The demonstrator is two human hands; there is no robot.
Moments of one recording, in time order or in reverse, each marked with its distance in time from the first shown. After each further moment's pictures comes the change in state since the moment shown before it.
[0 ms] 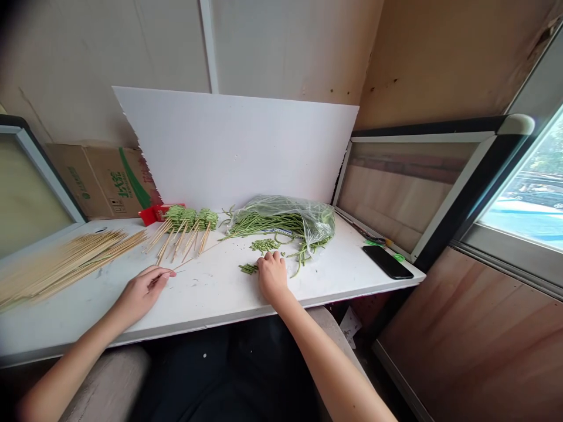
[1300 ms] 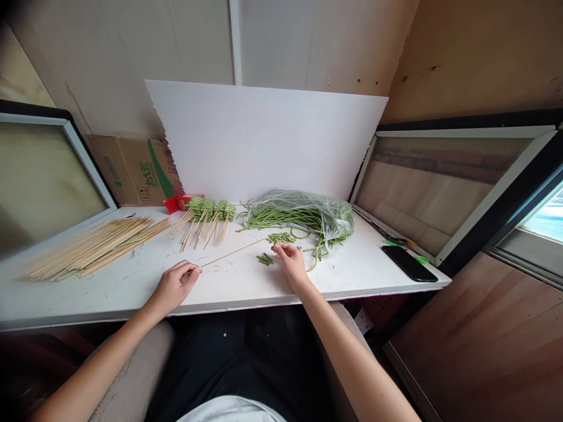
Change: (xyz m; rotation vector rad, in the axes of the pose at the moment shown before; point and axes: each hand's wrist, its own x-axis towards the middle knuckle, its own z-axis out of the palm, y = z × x) left_hand -0.025 0.022 0.014 -0.082 0.064 0.044; right_hand 0.010 0.006 0.014 1.590 0.090 0.330
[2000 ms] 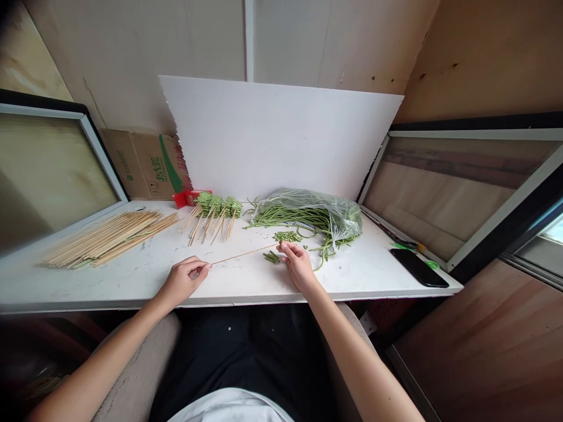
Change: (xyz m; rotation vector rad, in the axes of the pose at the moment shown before) left_hand -0.003 -0.006 0.005 -0.024 0.008 0.029; right_hand -0.012 -0.013 0.005 0.149 -0.091 0.064
